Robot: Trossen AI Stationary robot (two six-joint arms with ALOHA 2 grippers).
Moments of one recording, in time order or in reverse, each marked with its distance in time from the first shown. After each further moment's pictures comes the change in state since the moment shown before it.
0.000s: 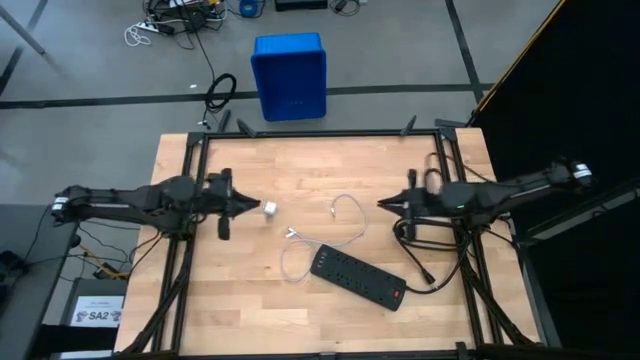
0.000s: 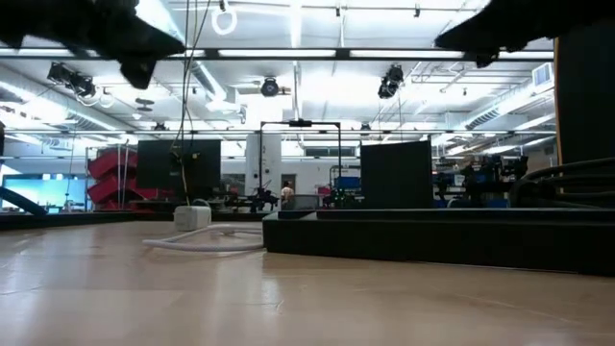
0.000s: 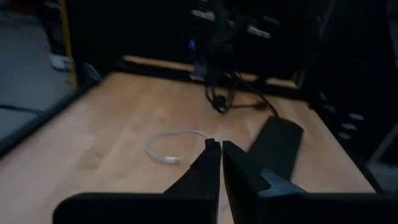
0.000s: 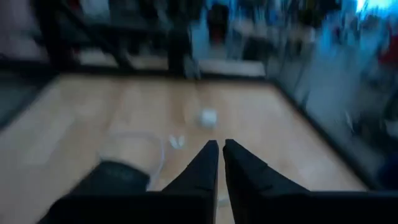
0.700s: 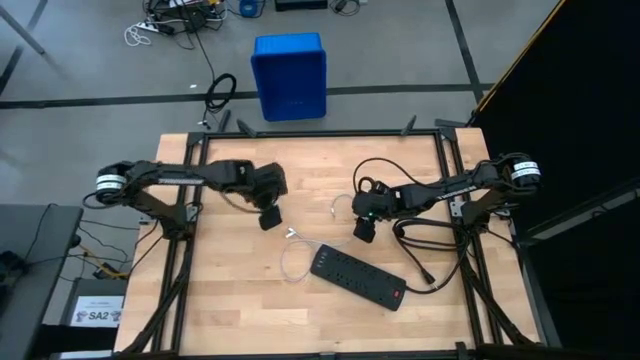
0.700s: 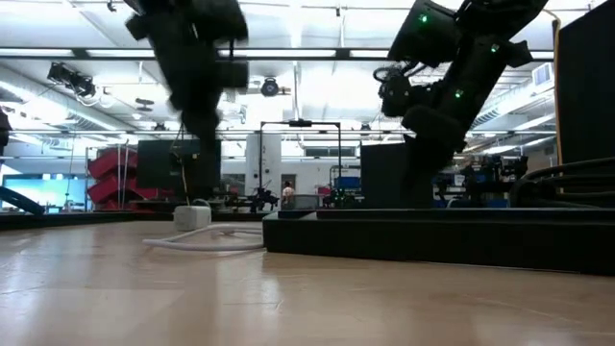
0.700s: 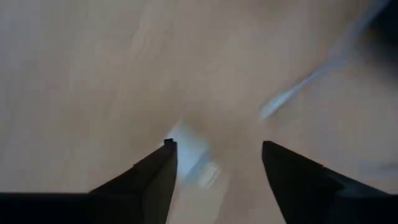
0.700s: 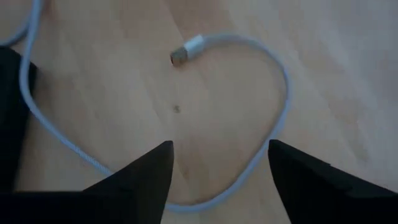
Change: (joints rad) left arm 0.175 0.894 0.570 -0.526 0.160 0.055; right arm -0.150 0.860 0.393 -0.423 -0.023 0.396
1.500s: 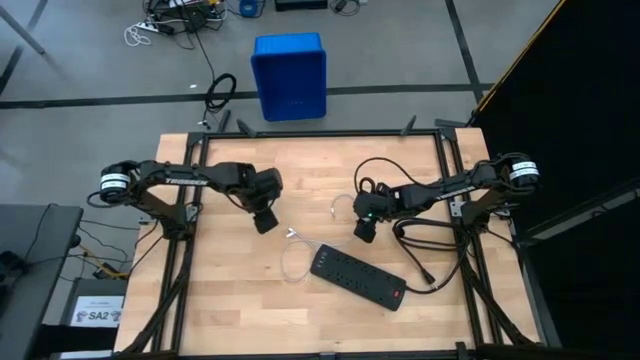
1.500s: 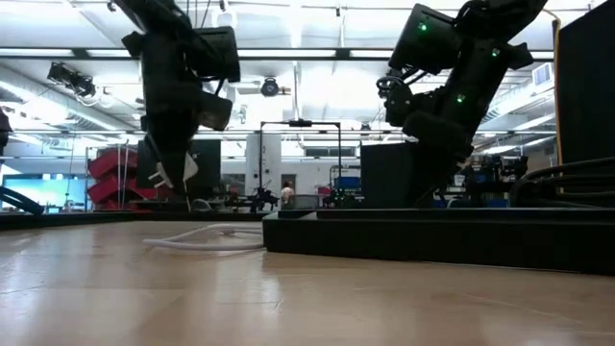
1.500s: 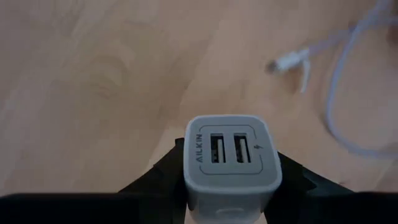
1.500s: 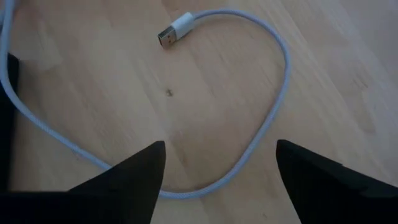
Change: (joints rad) left arm 0.067 0.098 -0.028 -0.235 0.065 -0.178; right arm -0.022 0.021 0.000 -0.046 -0.045 0.115
